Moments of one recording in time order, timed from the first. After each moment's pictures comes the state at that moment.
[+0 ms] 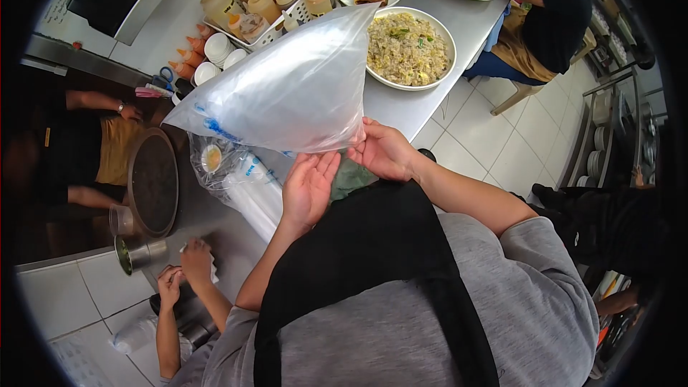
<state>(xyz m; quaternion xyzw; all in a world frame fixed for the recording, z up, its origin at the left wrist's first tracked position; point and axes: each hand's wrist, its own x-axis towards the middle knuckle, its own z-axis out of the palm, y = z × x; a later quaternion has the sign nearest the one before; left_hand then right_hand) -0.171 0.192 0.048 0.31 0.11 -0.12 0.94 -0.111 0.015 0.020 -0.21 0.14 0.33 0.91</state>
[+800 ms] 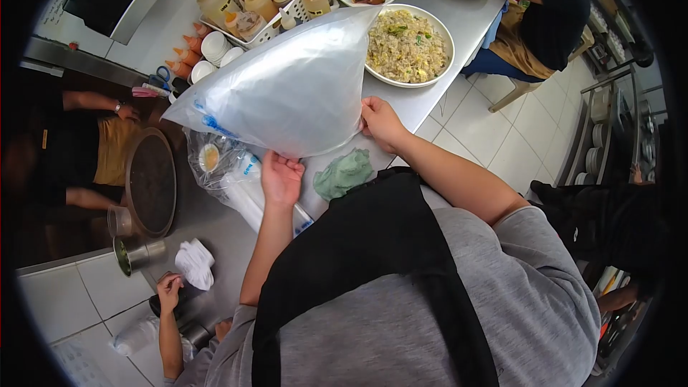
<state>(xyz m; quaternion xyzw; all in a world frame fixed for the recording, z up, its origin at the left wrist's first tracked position) -0.148 0.260 -0.029 0.30 0.21 -0.05 0.93 -0.066 0.021 -0.027 -0.59 0.11 0.19 0.78</state>
